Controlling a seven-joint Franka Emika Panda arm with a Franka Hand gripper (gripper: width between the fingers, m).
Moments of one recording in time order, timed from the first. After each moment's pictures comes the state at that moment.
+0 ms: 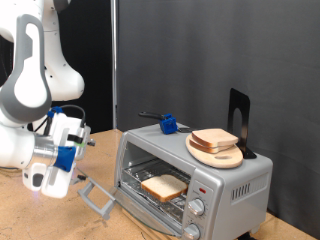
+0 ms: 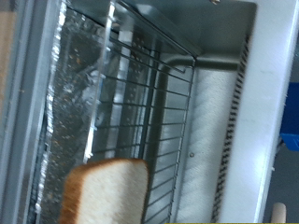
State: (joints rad) arm -0.47 0.10 -0.06 -2.43 0.94 1.64 -0.42
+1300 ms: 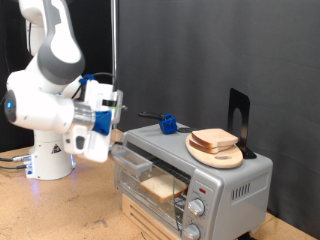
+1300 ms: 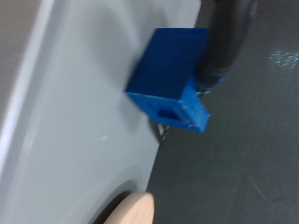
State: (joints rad) arm -0.40 -0.14 0.09 -2.54 1.15 1.64 -0.36
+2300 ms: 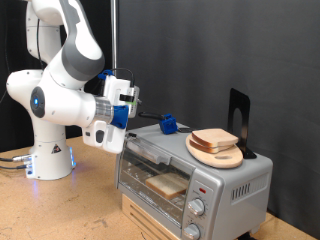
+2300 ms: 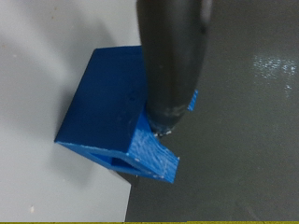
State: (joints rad) arm -0.38 -0.20 0.15 -2.60 1.20 1.64 -0.25
